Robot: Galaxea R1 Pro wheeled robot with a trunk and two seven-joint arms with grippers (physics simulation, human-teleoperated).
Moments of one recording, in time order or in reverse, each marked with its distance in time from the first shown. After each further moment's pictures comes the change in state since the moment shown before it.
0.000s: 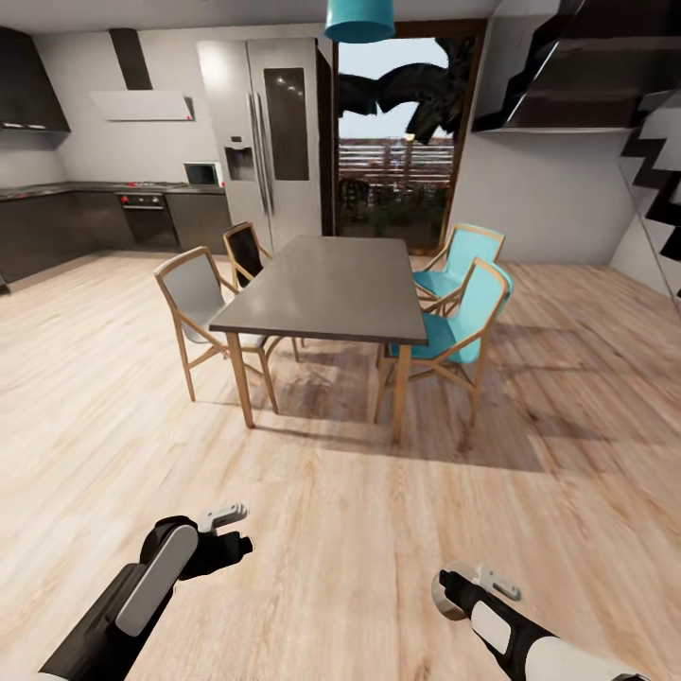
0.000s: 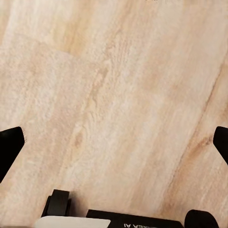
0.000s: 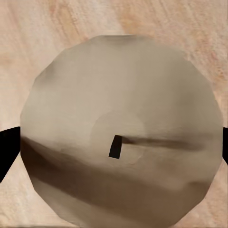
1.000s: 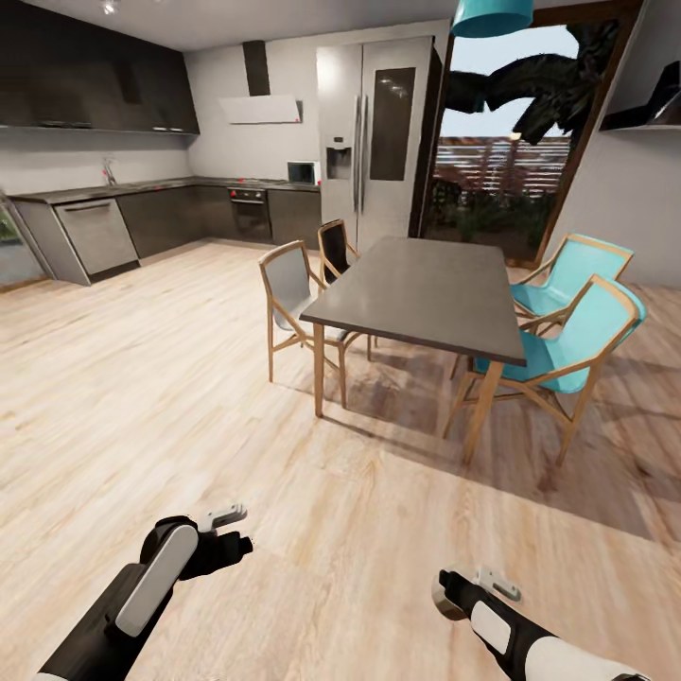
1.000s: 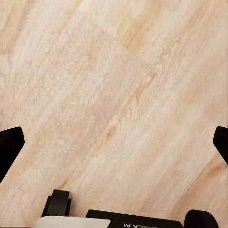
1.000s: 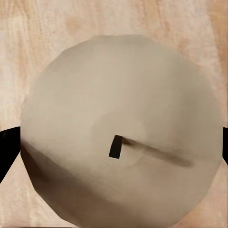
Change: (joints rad) left arm 0.000 0.000 0.000 0.000 0.000 0.000 0.000; right arm 0.000 0.001 0.000 0.000 0.000 0.000 0.000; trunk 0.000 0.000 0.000
